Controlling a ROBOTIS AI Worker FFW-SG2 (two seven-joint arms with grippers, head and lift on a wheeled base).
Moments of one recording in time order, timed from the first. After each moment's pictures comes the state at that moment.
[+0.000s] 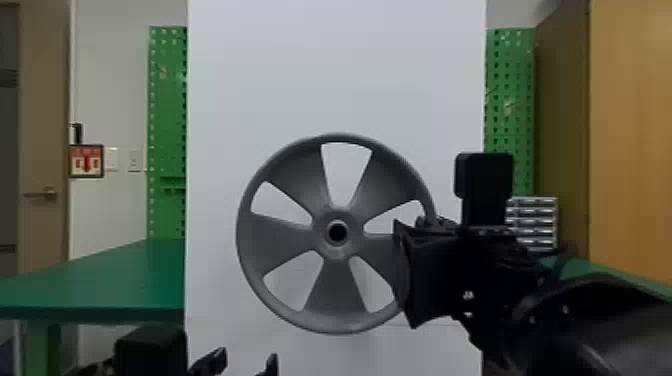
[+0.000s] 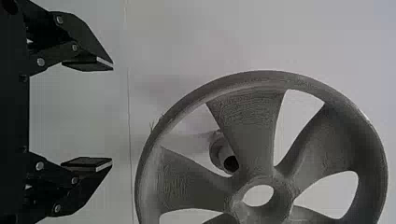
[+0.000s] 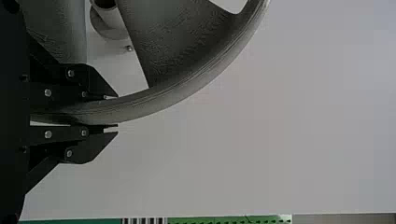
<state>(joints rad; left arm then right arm) -0.12 0.09 -0.12 -2.29 0.19 0.69 0.03 -0.75 0.00 0.25 -1.99 -0.22 0.94 -0.34</state>
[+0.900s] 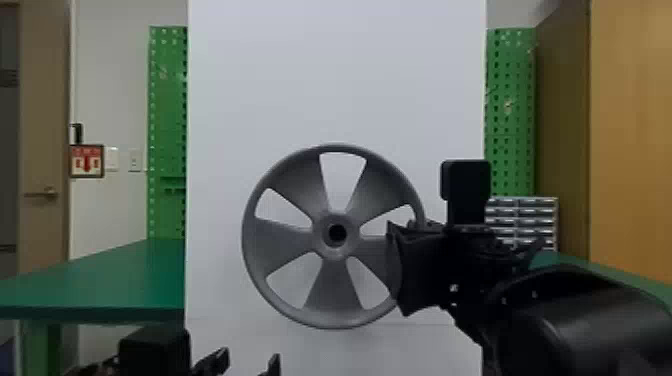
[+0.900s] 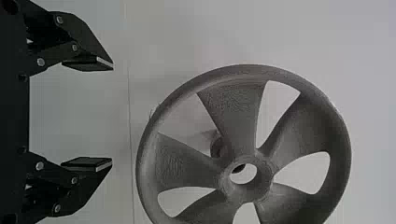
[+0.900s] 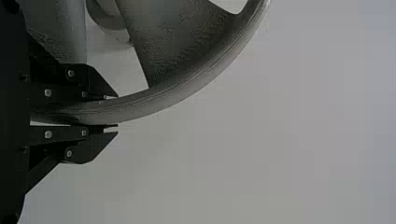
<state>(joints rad) -0.13 0.09 -0.13 -2.28 0.19 0.69 0.03 -0.83 0.00 0.25 -1.79 -0.23 0.84 -0.29</state>
